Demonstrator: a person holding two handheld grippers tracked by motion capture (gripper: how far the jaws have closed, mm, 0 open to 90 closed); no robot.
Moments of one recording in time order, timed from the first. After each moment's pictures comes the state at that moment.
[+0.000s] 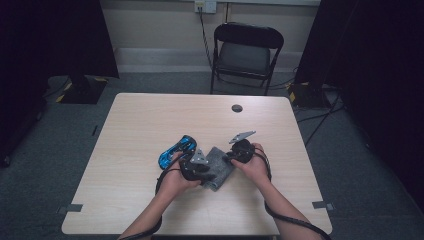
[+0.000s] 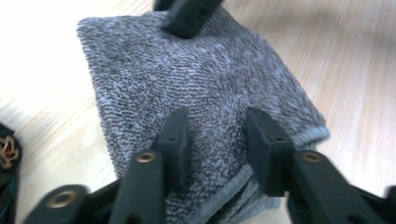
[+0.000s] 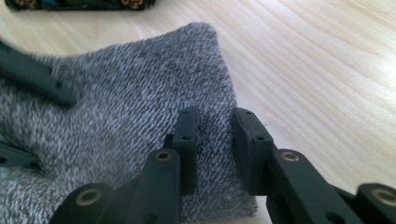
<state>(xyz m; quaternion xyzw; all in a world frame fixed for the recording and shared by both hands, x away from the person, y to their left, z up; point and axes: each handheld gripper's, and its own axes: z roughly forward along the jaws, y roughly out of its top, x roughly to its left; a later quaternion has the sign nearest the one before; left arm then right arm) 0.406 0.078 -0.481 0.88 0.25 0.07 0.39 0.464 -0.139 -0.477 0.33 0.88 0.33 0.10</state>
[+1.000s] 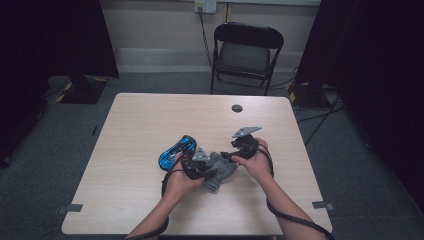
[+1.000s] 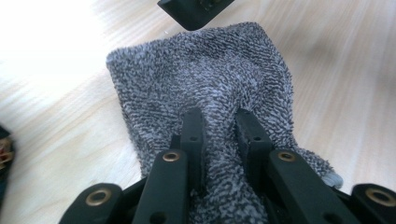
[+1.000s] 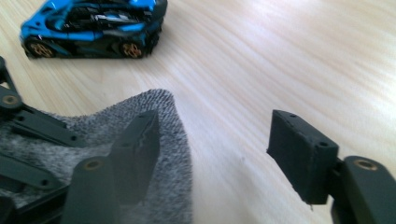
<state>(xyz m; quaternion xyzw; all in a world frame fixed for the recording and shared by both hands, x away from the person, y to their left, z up) 0.405 0.073 -0.480 0.87 0.29 0.07 0.40 0.468 -0.145 -0.457 0.33 0.86 0.38 0.13</state>
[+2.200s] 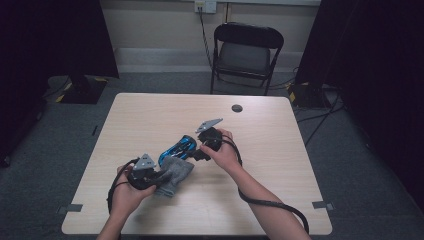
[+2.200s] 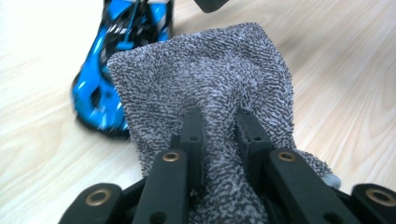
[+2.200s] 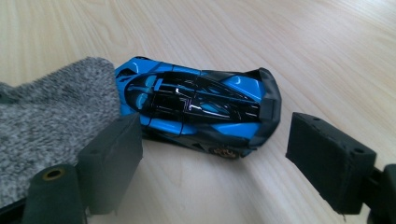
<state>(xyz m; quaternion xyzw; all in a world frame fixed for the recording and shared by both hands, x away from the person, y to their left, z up) 0.352 0.209 -0.459 0.83 0.37 0.11 0.41 0.487 -0.038 -0.449 0.24 0.88 0.40 0.08</state>
